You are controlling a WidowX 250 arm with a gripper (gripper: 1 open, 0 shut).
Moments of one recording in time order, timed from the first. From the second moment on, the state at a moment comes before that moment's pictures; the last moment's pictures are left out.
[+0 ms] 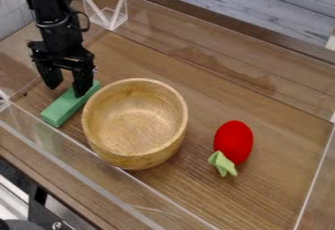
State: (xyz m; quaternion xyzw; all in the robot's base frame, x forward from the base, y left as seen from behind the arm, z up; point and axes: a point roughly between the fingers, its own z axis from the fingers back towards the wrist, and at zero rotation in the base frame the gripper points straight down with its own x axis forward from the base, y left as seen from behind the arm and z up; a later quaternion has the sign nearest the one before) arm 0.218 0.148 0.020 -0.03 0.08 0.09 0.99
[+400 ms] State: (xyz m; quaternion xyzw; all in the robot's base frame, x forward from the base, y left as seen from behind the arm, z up) arm 0.218 0.147 0.021 -0.03 0.09 0.09 0.99
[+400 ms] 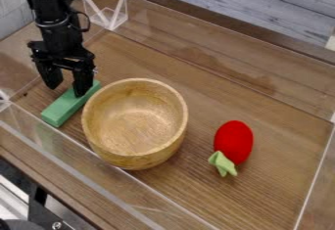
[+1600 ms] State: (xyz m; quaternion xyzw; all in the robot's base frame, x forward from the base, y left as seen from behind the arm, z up) arm 0.199 0.119 0.004 -0.04 0.15 0.07 0.98
